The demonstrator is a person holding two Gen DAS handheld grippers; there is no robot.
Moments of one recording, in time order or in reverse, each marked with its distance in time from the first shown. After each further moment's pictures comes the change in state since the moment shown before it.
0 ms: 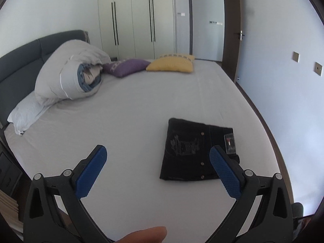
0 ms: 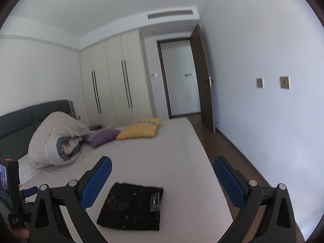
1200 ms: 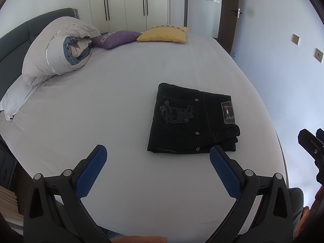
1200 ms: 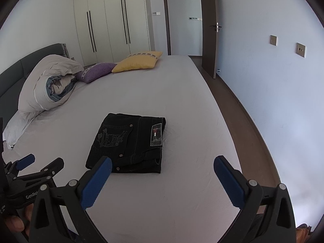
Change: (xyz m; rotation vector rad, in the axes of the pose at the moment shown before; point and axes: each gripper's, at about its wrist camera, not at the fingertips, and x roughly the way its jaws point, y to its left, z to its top) left arm 0.050 -0.011 -0.034 0.003 0.167 -0.041; right arm 0.055 0.034 -0.080 -0.074 0.419 -0.032
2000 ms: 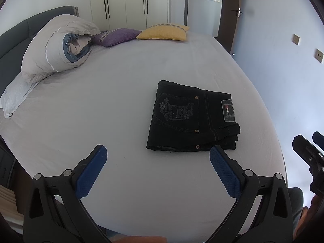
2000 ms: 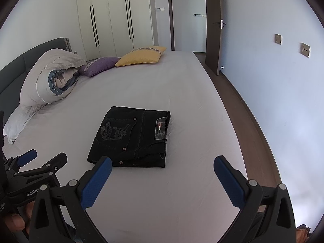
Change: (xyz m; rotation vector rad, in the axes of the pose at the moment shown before) left arm 0.003 0.002 -0.005 -0.004 0.007 -0.004; right arm 0.006 0.015 -0.010 -0.016 0.030 0.009
